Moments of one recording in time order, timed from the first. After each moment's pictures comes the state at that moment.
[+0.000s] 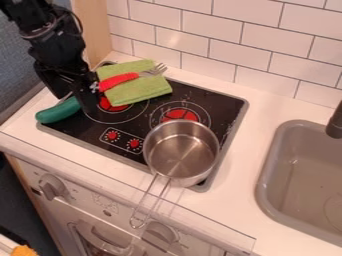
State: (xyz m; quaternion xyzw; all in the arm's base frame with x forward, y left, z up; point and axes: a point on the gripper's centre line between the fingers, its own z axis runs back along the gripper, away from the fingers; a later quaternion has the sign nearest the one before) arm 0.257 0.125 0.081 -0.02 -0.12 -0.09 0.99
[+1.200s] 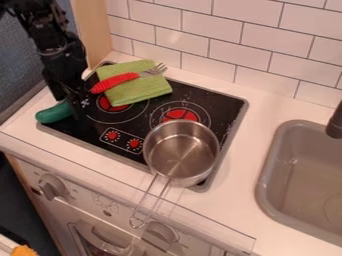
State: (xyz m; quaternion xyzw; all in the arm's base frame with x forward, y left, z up) arm 0.288 0.167 0.024 0.05 -0.07 -0.17 0.98
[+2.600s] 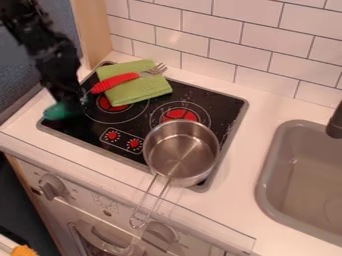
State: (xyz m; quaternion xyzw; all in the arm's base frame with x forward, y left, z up) arm 0.289 0.167 0.032 -0.01 -0.11 -0.14 0.98
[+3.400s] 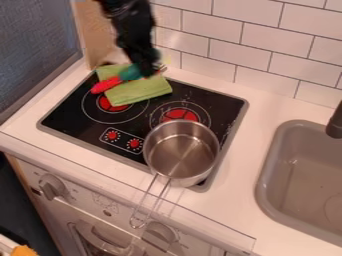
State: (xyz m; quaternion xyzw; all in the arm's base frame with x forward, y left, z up) arm 0.362 0.063 0.079 -0.03 -0.19 -0.26 0.95
